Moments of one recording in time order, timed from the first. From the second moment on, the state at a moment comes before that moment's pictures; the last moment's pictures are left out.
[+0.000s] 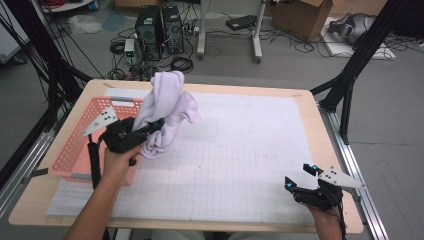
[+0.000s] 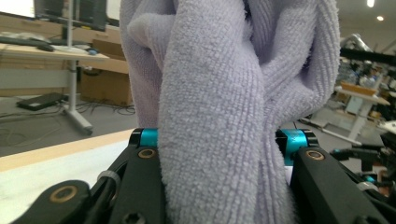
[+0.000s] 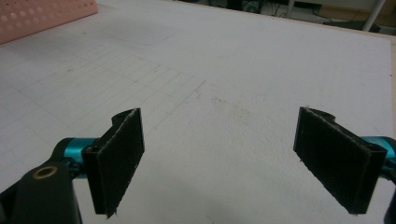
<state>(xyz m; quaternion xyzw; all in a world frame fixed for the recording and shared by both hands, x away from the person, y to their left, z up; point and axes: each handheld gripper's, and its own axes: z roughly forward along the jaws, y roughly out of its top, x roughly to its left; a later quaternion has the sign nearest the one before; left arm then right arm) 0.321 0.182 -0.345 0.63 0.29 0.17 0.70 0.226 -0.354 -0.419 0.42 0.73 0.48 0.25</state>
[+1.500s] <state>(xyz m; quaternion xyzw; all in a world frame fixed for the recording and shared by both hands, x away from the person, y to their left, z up) 0.327 0.100 -0.402 0.72 0.34 0.13 0.59 0.228 -0.354 -0.421 0.42 0.73 0.48 0.25</state>
